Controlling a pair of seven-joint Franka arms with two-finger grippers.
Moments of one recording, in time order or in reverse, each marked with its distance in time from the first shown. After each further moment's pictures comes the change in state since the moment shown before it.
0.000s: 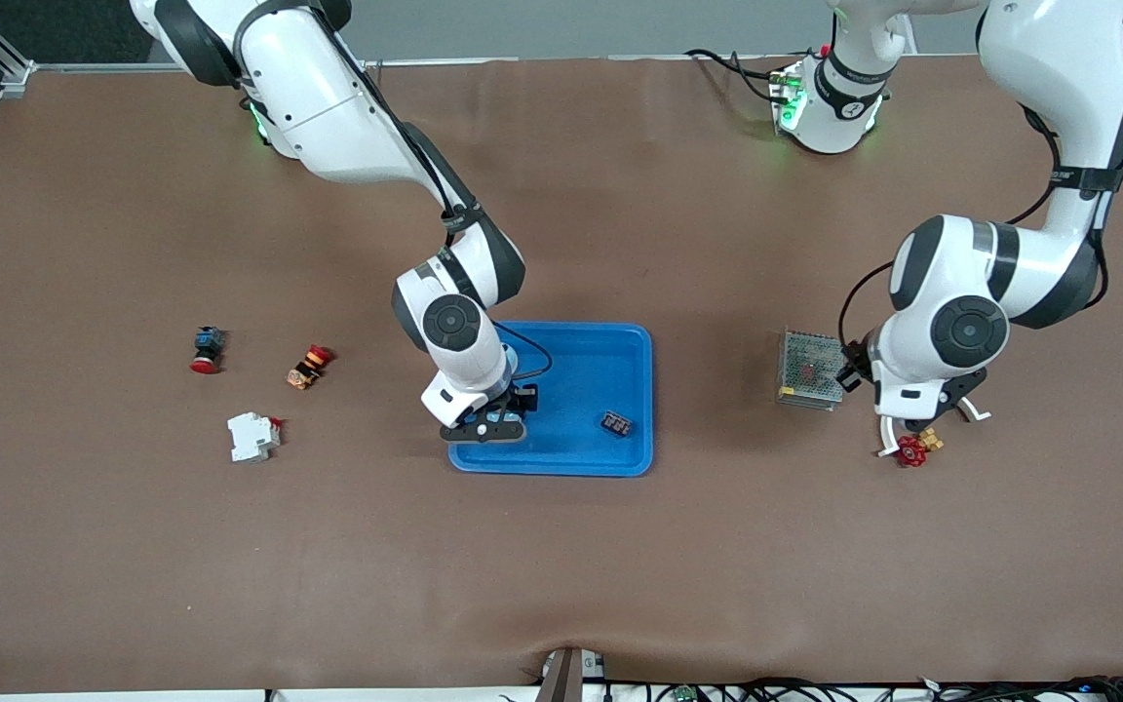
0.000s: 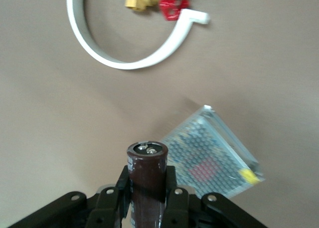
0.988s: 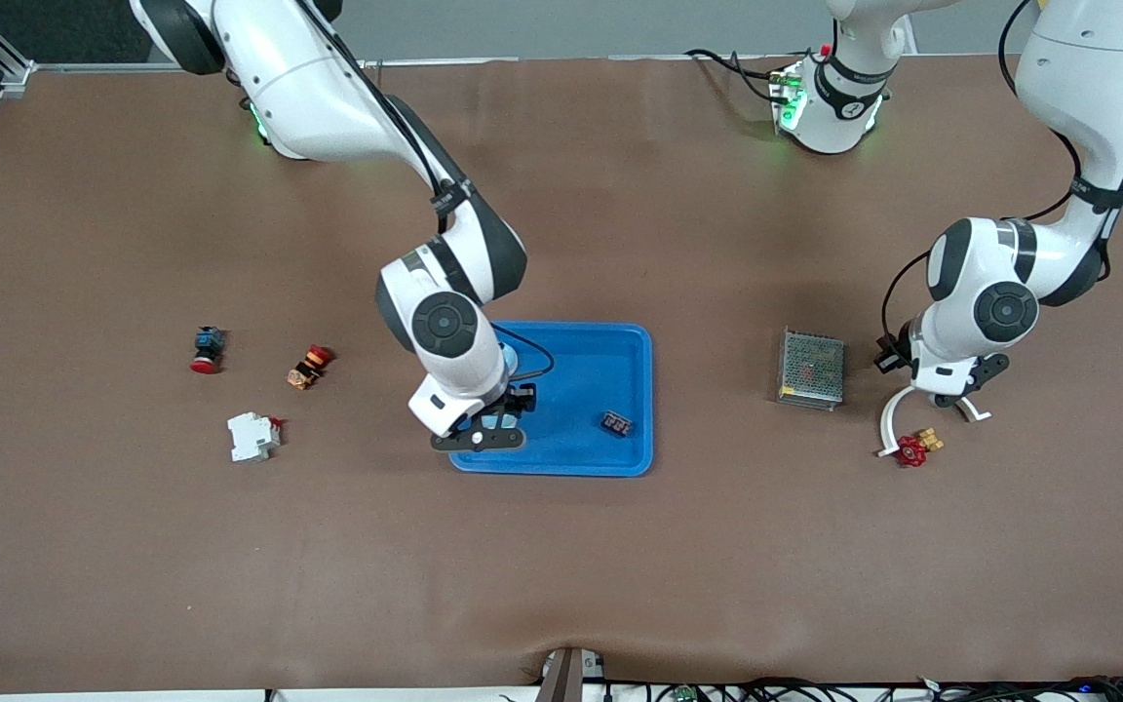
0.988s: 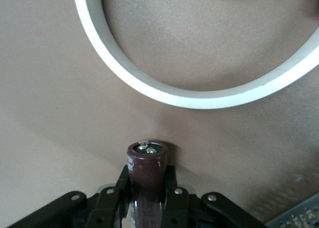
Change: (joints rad) left arm 0.198 0.048 -0.001 -0.280 0.103 0.400 0.149; right arm -0.035 -0.073 -0.022 0.201 0.000 -0.339 -0.099
